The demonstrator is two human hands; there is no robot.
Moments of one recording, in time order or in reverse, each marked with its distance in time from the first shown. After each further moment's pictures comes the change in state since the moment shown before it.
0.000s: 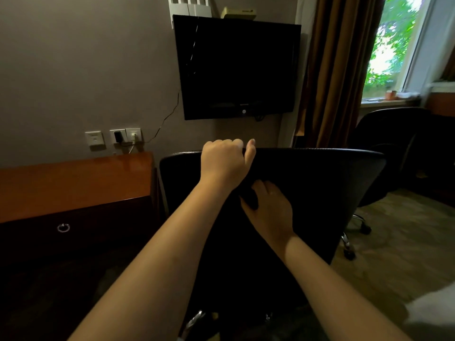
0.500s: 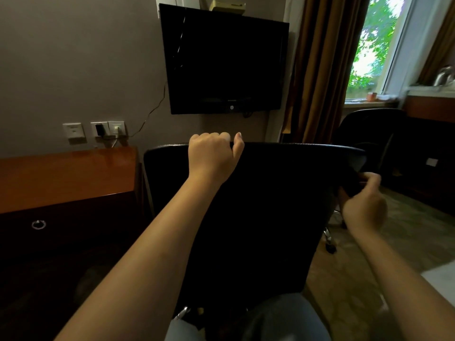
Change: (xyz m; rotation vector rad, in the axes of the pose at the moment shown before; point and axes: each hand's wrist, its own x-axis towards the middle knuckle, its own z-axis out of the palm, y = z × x) left_hand -0.001 0.000 0.012 -0.036 0.175 -0.037; right_hand -0.020 0.171 -0.083 -0.027 0.147 0.595
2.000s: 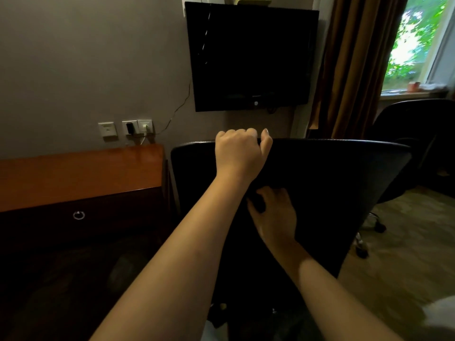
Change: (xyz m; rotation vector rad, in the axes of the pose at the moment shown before) left_hand -0.002 0.003 0.000 -0.005 0.007 -0.040; right_hand -0.122 -0.147 0.095 0.089 -0.105 -0.512
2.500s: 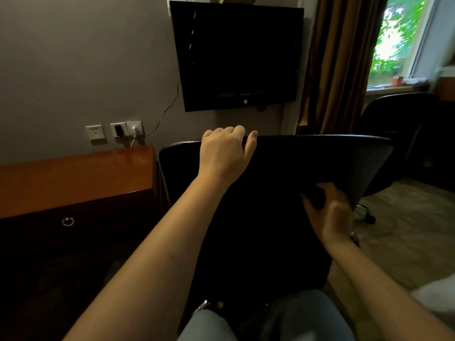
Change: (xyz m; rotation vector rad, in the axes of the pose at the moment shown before) left_hand -0.001 -0.007 -0.011 -0.033 -0.112 0.135; right_hand -0.008 0.114 -0.054 0.125 0.084 0.229
